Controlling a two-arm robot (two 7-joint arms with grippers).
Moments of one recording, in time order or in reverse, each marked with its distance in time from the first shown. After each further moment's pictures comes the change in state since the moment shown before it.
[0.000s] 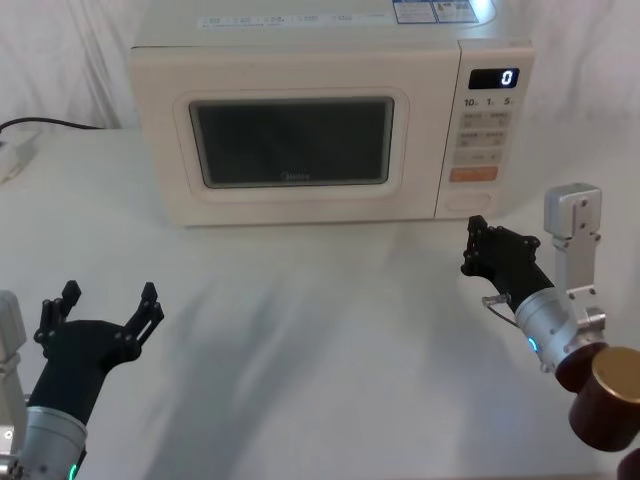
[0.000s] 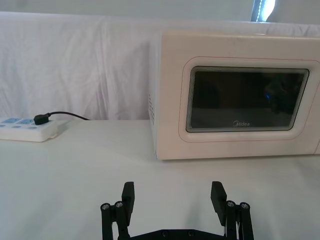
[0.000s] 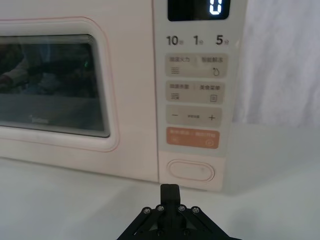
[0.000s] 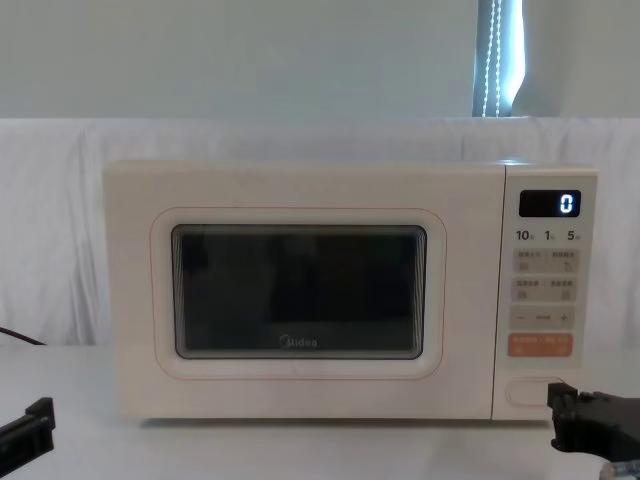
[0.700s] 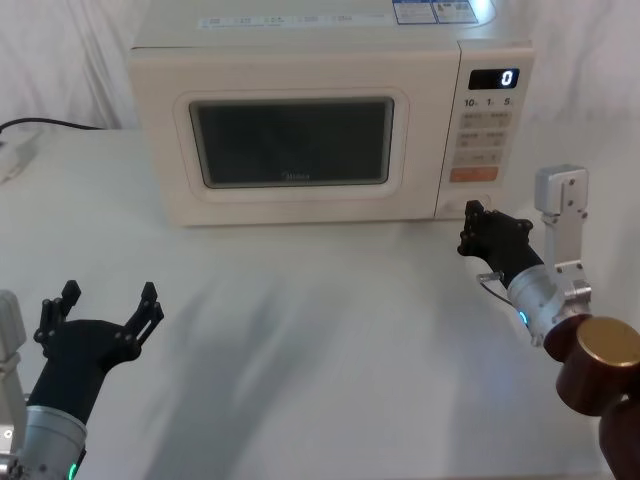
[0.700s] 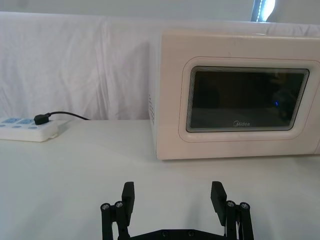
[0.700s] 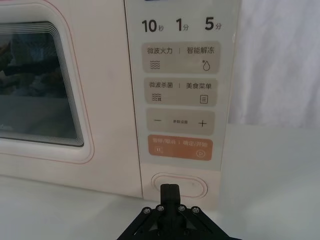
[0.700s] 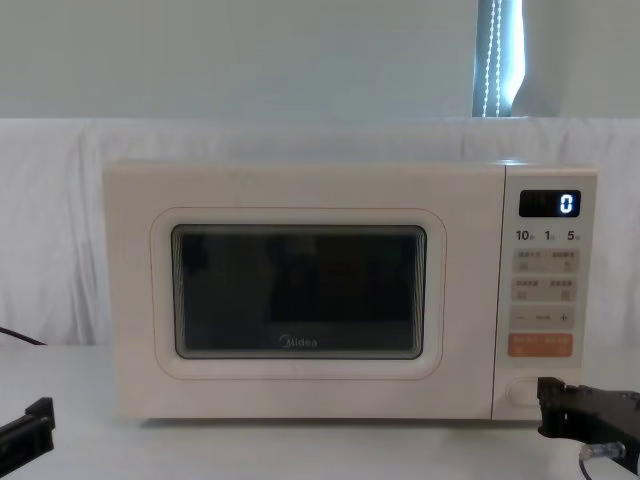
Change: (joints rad) left arm 0.000 0.000 0.000 0.000 0.000 0.000 0.000; right arm 0.161 -0.024 0.015 0.240 0.001 -0.067 0.020
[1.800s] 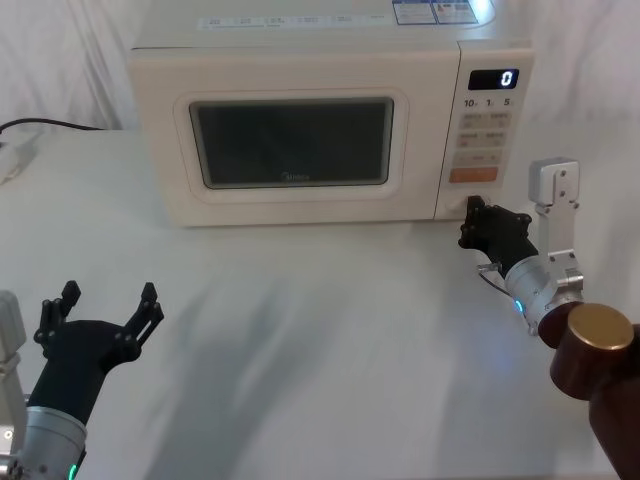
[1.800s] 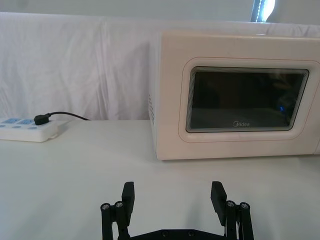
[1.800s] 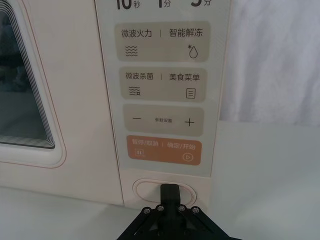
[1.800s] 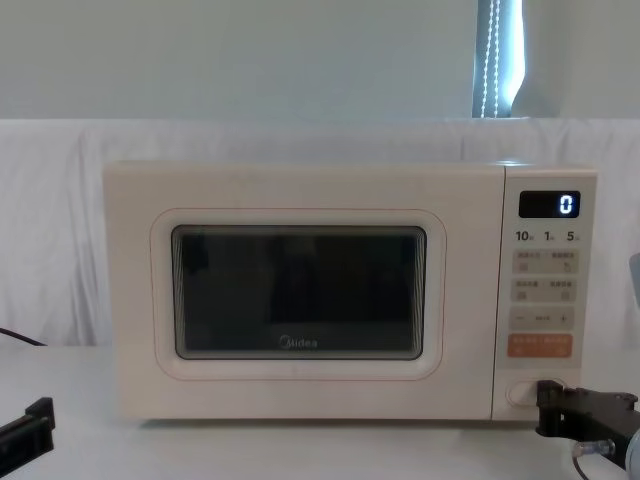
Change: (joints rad) left arm 0.000 0.000 0.000 0.000 0.000 0.000 0.000; right arm 0.116 -0.021 0.020 0.193 -0.031 -0.055 -0.009
